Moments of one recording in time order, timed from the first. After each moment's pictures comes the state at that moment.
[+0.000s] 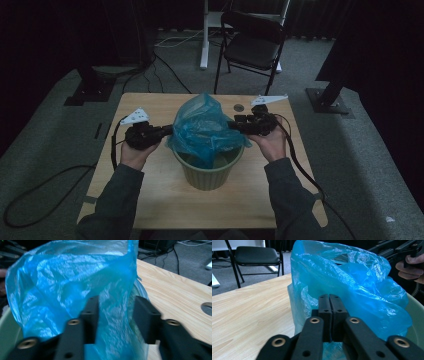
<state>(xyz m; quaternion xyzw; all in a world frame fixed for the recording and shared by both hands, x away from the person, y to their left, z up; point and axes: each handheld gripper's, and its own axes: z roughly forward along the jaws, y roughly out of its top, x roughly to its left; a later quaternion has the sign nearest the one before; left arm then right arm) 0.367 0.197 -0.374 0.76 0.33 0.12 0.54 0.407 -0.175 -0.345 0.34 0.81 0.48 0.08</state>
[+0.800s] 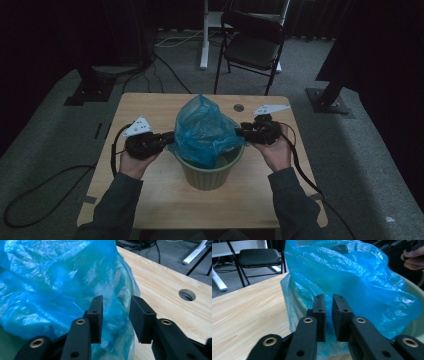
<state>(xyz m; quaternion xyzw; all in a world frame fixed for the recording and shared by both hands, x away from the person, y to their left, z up) 0.341 0.192 -0.380 0.78 0.31 0.15 0.53 0.383 -0.185 -0.354 0.36 0.82 0.43 0.13</state>
